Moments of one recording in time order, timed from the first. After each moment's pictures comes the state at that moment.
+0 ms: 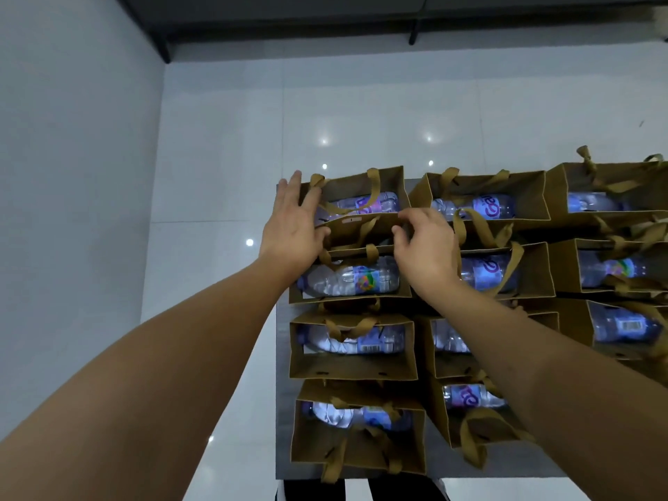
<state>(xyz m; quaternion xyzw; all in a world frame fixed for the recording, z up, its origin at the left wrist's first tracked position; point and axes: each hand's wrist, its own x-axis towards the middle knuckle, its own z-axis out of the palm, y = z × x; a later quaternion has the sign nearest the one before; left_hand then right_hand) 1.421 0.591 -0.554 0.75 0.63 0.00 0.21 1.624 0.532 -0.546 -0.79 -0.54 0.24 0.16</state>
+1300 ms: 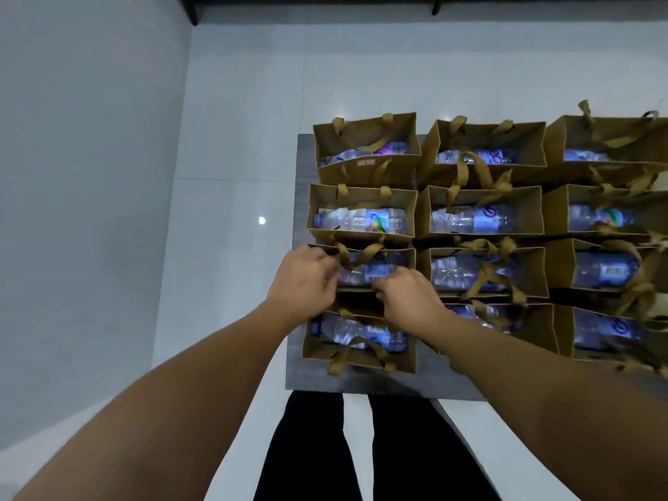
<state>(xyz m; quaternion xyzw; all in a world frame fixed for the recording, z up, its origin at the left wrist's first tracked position) 1.383 0.401 -0.529 0.80 0.55 -0.01 0.23 1.594 0.371 -0.546 -0.55 -0.77 0.29 -0.12</state>
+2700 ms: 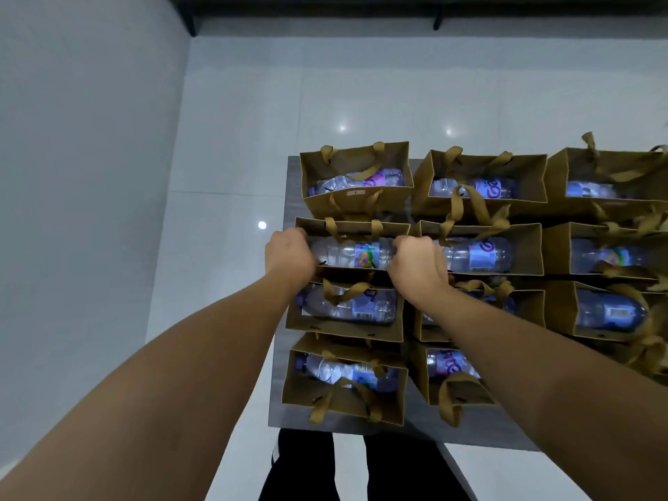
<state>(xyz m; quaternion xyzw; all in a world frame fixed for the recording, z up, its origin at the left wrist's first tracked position) 1.420 0.508 -0.554 0.58 0.77 -0.07 0.28 1.620 0.477 -0.534 -0.73 -0.61 0.28 -0.08</state>
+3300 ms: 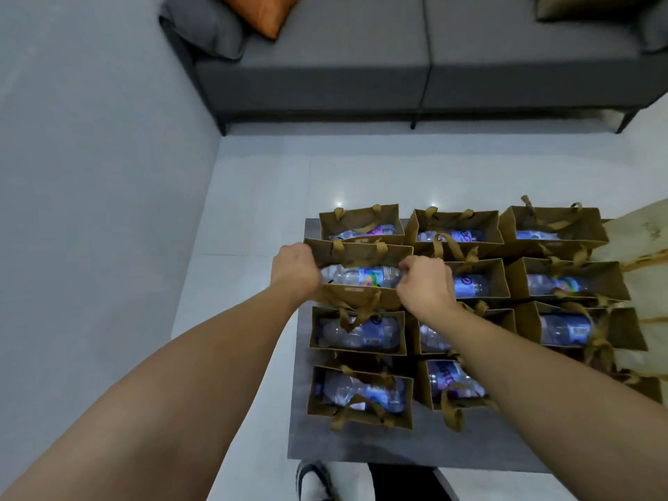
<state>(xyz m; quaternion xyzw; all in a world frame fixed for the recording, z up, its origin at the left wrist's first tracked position) 1.403 0.500 -0.432 0.62 0.75 -0.05 0.23 1.607 0.447 -0.421 -0.78 -0.57 0.26 0.04</state>
